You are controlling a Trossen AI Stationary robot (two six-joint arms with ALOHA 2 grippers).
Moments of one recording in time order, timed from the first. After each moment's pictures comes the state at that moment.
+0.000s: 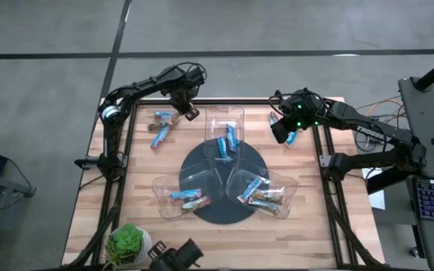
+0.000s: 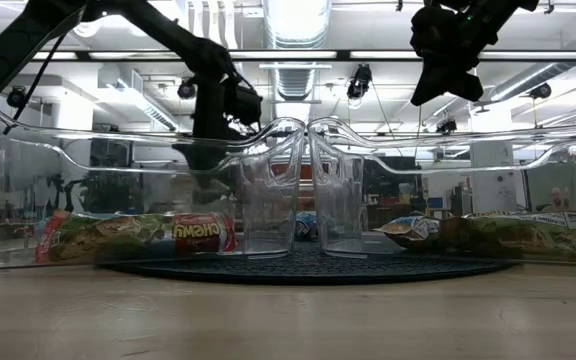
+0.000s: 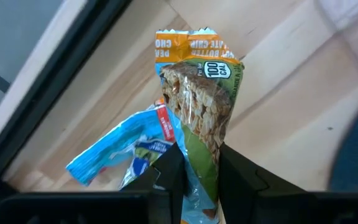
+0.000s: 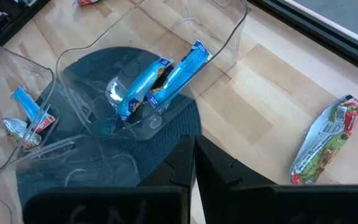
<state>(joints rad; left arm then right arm) 0.73 1.98 1.72 -1.26 -0.10 -0.05 -0.48 1.07 1.01 -0.77 -0.11 0.38</state>
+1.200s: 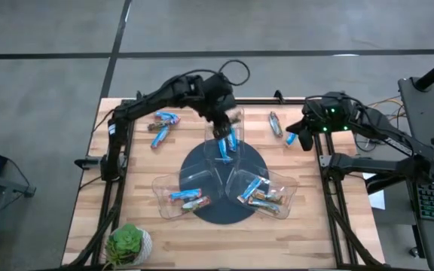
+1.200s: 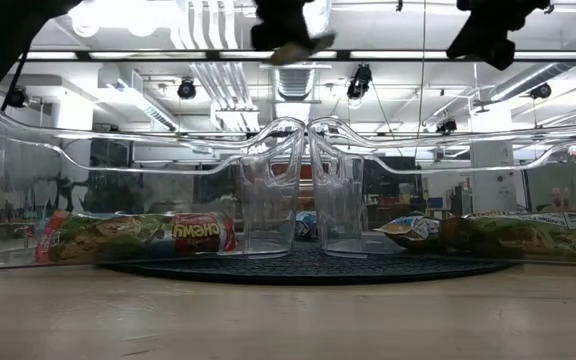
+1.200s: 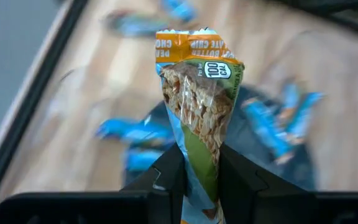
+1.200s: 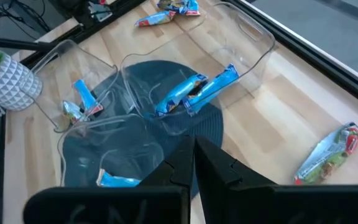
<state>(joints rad) 0.26 1.98 2.35 -1.29 0.09 -0.08 -0.48 0.79 1.01 -0.88 -0.22 0.26</state>
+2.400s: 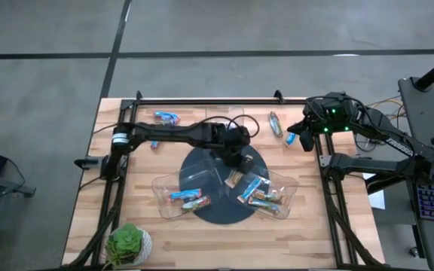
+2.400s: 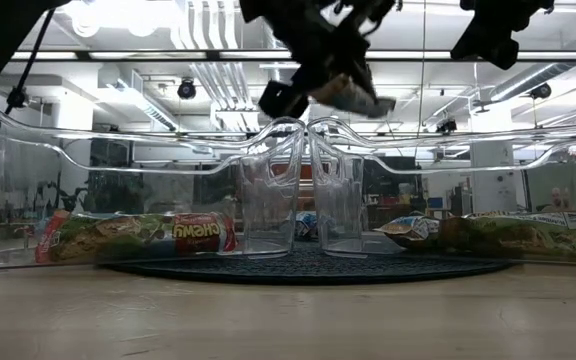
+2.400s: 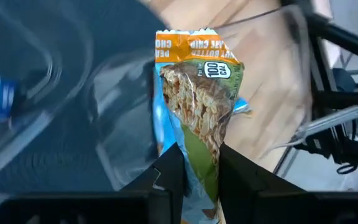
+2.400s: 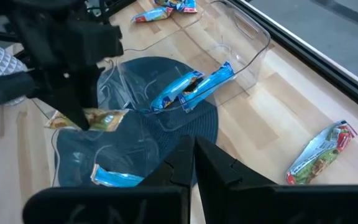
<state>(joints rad) 0.06 2.01 1.86 -0.75 0.27 -0.91 -0.48 0.77 1.01 -0.90 -0.21 0.24</state>
